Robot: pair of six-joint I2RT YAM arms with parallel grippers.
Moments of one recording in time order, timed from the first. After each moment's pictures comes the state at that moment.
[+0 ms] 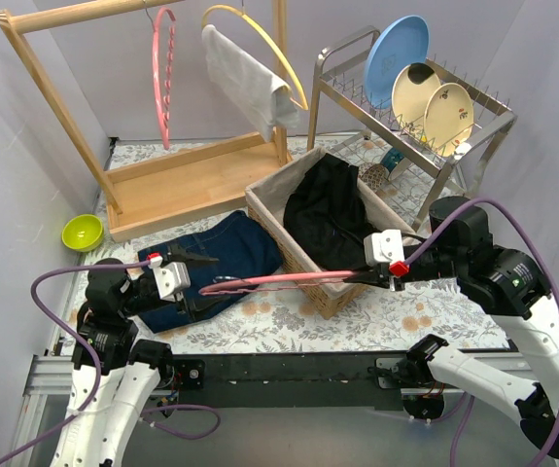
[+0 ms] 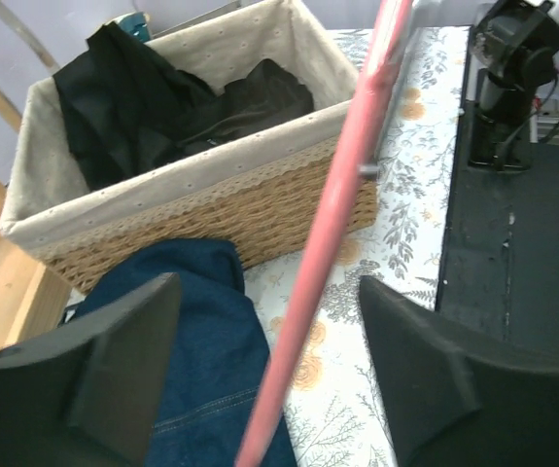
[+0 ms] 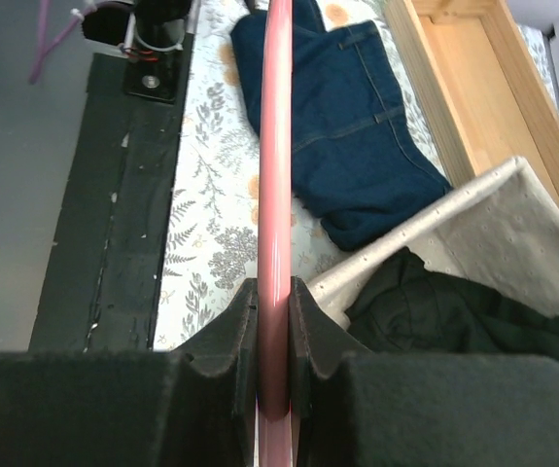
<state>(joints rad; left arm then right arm) -0.19 0.37 0.68 -0.44 1.01 0.32 0.68 0.83 1.30 -0.98 -0.79 -0.69</state>
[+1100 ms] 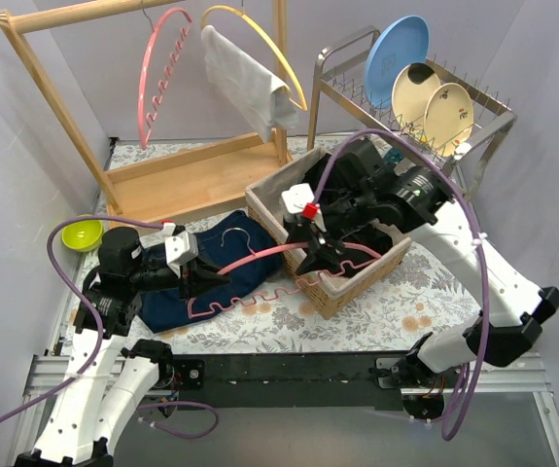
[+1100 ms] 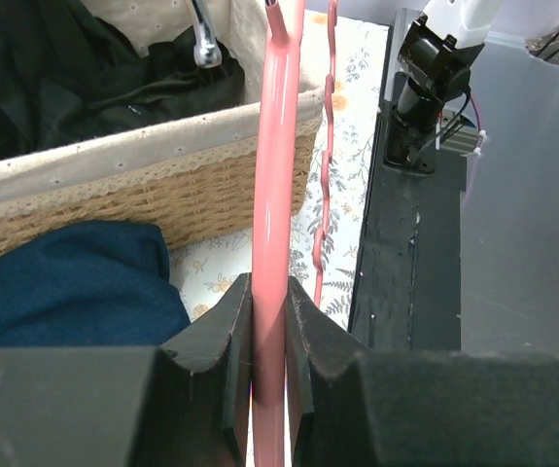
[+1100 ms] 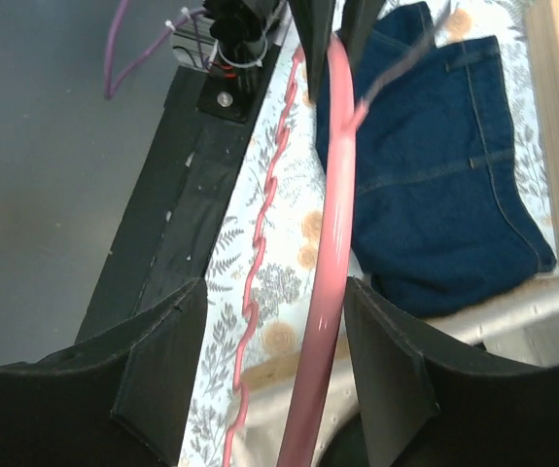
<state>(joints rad) -0.20 0.61 0.81 -0.57 1.11 0.28 0.82 1.41 1.78 -1.21 -0.88 -0.76</state>
